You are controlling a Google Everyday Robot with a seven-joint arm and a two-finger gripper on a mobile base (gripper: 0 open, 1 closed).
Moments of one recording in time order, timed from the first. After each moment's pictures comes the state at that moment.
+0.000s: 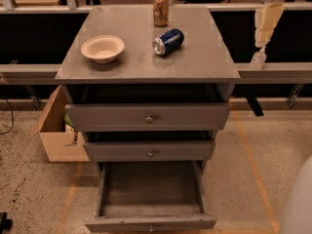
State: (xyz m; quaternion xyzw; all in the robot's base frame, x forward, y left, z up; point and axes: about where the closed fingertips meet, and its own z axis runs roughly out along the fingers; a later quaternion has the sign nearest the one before) arm 0.682 -0.244 1.016 -0.75 0.59 -0.21 0.21
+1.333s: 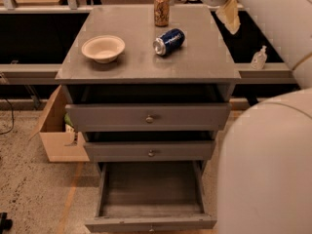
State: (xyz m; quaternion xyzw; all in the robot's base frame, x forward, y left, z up) arm 0.759 -0.167 0.985 -0.88 0.36 -0.32 0.05
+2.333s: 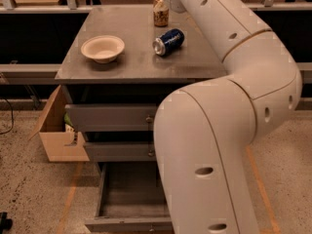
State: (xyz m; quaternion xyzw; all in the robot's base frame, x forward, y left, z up) arm 0.810 -0.092 0.940 -0.91 0.32 -0.27 0.02
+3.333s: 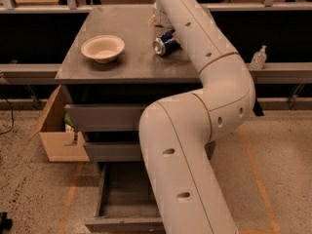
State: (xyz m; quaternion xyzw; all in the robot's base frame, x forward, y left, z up) arm 0.839 -0.064 0.872 -0.90 0.38 -0.21 0.06
